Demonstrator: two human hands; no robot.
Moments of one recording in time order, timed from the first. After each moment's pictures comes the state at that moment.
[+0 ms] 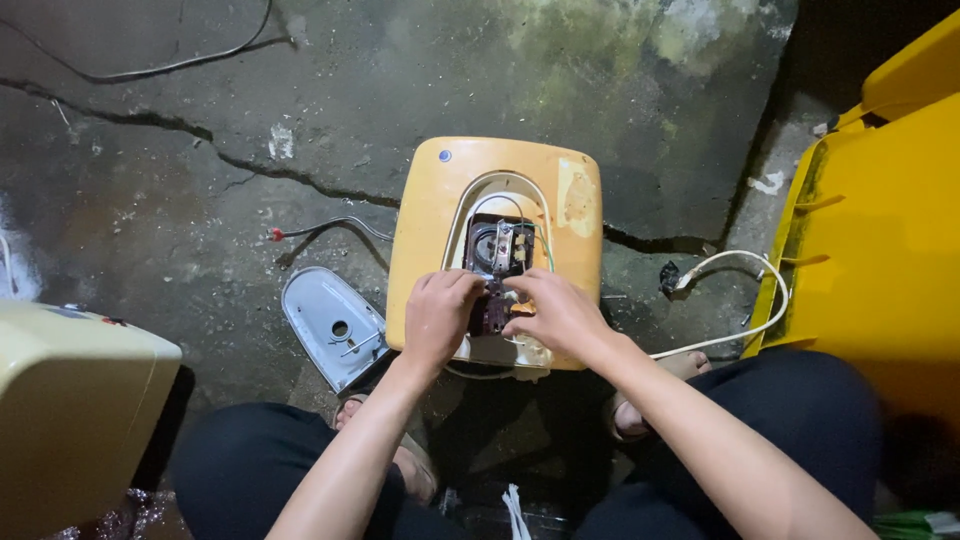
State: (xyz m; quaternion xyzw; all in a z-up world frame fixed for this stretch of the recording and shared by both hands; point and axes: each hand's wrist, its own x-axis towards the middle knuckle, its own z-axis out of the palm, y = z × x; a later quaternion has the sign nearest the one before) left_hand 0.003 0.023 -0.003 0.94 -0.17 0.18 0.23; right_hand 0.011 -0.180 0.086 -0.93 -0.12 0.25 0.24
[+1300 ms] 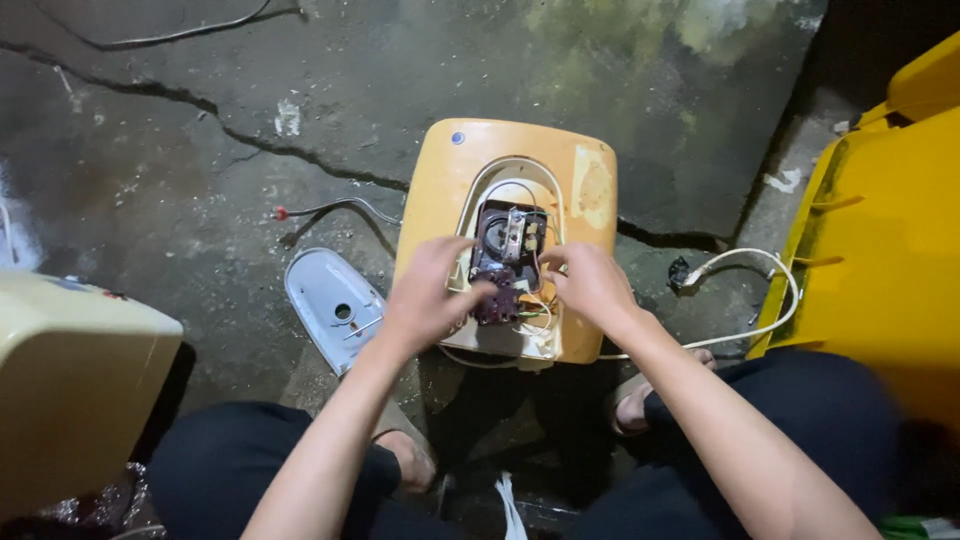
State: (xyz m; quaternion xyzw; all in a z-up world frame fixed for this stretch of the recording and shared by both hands) left_hand 0.004 0.052 0.058 0.88 -0.20 0.06 0.42; right_hand 0.034 -0.200 0.064 -0.95 -0.04 0.21 0.23
